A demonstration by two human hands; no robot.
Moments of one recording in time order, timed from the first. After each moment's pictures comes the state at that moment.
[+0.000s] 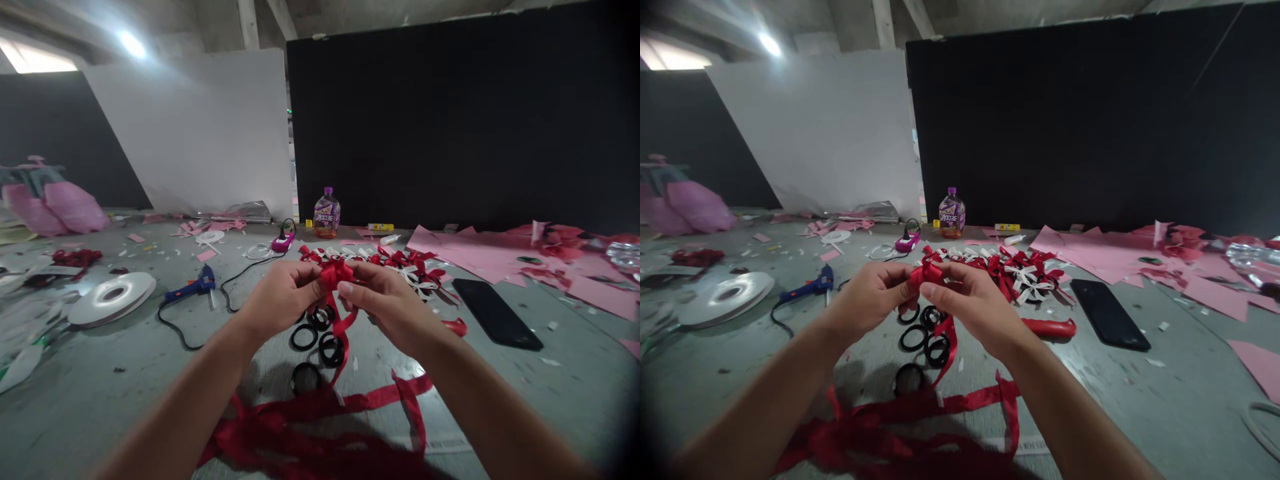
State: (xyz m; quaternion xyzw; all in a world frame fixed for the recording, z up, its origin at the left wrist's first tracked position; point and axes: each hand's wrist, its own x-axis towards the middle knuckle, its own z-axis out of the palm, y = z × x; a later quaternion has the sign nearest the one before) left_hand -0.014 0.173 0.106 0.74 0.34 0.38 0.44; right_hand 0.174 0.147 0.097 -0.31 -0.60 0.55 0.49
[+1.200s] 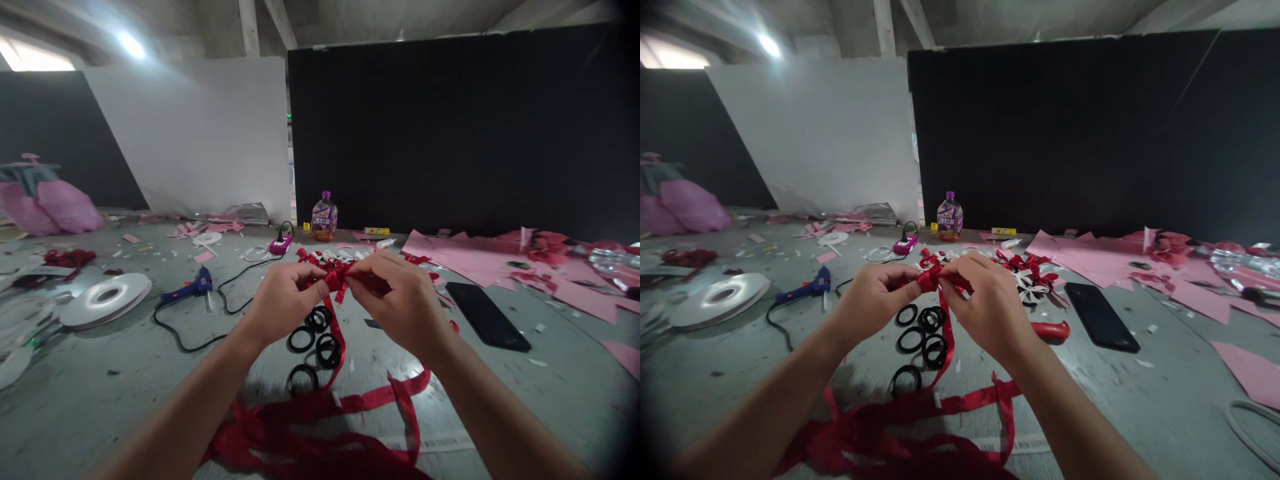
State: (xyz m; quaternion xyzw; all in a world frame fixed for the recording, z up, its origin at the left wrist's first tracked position) left_hand -0.007 0.164 0.110 0.76 0.42 0.40 0.29; right_hand 0.183 0.137 0.116 -0.44 -0.78 0.02 0.45
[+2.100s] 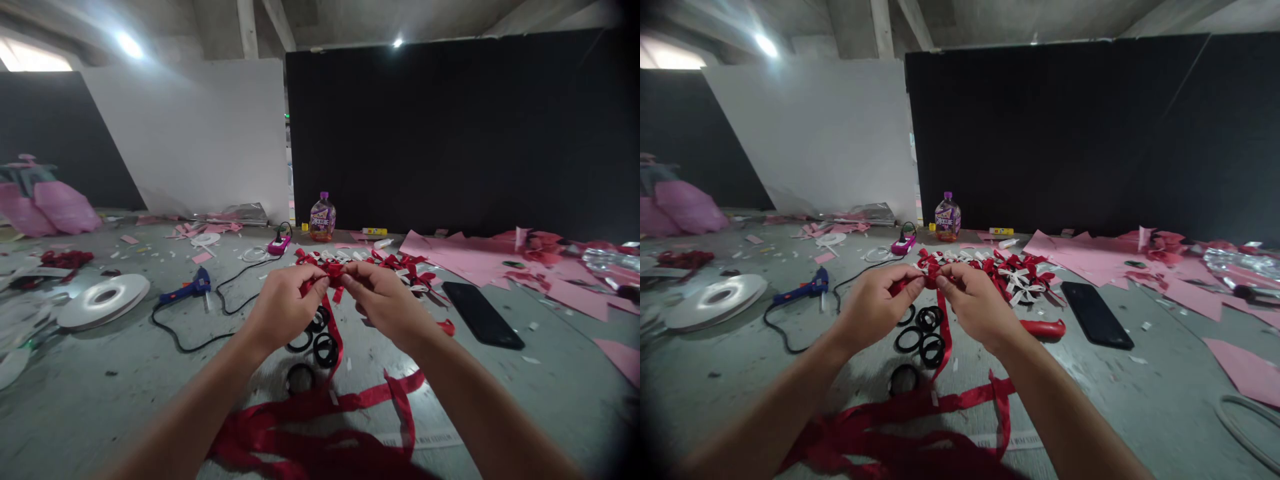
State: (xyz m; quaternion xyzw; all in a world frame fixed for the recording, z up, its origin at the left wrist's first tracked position) left_hand -0.002 0.160 0.104 0.80 0.43 0.40 0.14; right_hand 0.176 0.144 0.105 -0.47 -0.64 0.40 0.45
